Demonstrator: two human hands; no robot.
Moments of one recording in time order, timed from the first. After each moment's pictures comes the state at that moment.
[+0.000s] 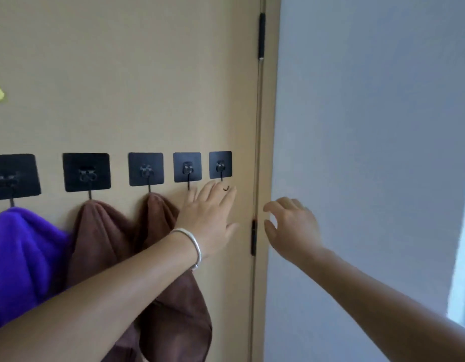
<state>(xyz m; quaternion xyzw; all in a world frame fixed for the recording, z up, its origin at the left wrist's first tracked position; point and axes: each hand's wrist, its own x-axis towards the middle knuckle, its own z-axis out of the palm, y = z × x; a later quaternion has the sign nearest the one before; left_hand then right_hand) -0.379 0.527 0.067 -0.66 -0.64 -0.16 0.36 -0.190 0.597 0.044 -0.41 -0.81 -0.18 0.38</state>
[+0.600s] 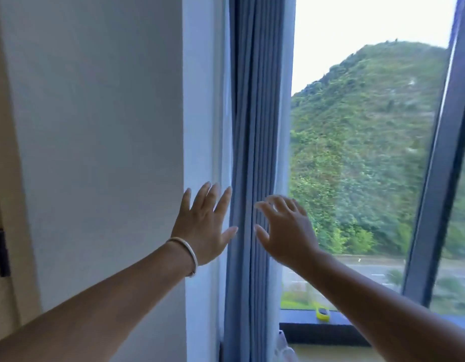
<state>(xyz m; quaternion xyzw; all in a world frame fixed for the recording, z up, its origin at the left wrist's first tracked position) -0.048 0.486 0.033 -0.88 -0.30 -0.28 0.26 0.109 0.367 0.029 -0.72 -0.55 -0.35 0.24</state>
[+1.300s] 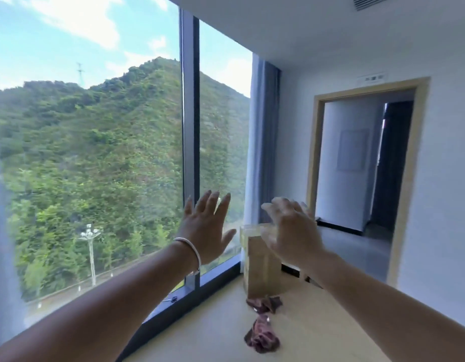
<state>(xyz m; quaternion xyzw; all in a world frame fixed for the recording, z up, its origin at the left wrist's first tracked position) 0.373 0.054 0.022 -0.93 0.11 -0.34 0.06 0.373 -0.155 0.024 -0.91 -0.18 -0.37 0.07</state>
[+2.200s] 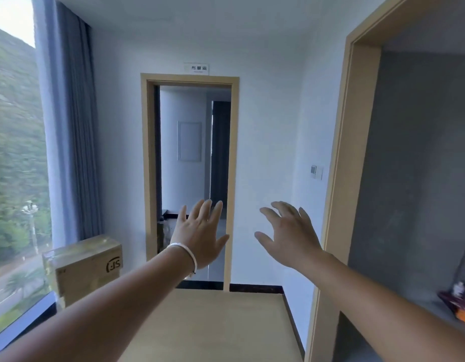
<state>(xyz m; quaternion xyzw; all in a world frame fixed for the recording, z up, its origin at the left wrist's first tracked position) 0.622 -0.367 -0.017 -0.85 0.41 -0.31 -0.06 0.476 -0.535 -0.003 -0.94 0.17 -0.30 -0.07</state>
